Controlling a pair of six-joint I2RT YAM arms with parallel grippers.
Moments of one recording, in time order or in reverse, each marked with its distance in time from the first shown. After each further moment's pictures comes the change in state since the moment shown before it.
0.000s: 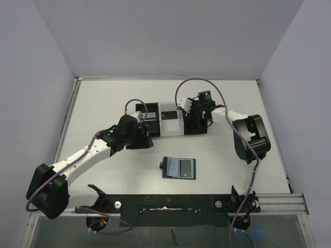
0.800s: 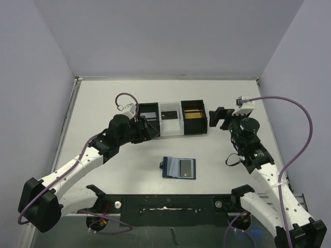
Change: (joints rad) left arm 0.000 -0.138 -0.049 0.245 0.087 -0.157; right arm -0.006 -1.090 -0.487 0.089 0.402 1.166
